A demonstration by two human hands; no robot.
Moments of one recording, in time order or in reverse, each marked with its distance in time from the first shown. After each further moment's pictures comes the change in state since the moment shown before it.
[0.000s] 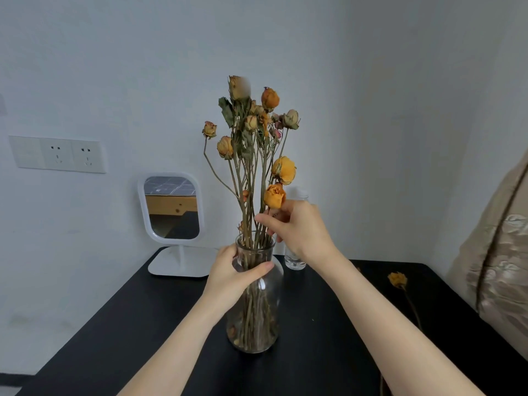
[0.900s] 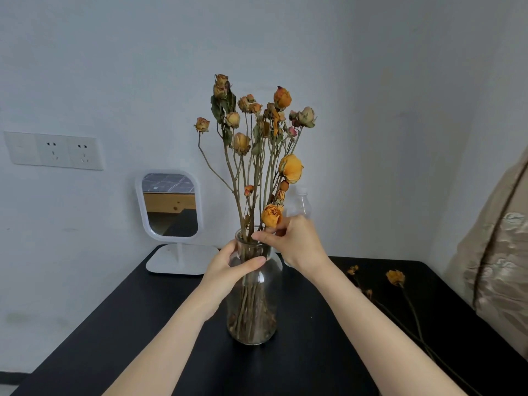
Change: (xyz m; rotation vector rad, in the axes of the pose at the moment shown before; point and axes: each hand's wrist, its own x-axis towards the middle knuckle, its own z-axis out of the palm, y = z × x) left_hand 0.004 0.000 -0.010 -0.143 -0.136 -0.102; right_hand -0.011 0.020 0.019 0.057 -0.057 0.150
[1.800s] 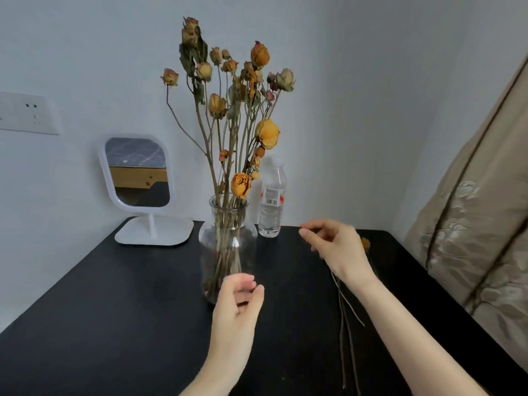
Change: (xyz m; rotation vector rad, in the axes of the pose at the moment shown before) left_hand -0.099 -0.045 0.082 -0.080 0.219 0.039; right_hand -0.075 0.059 -0.066 -0.036 0.191 0.174
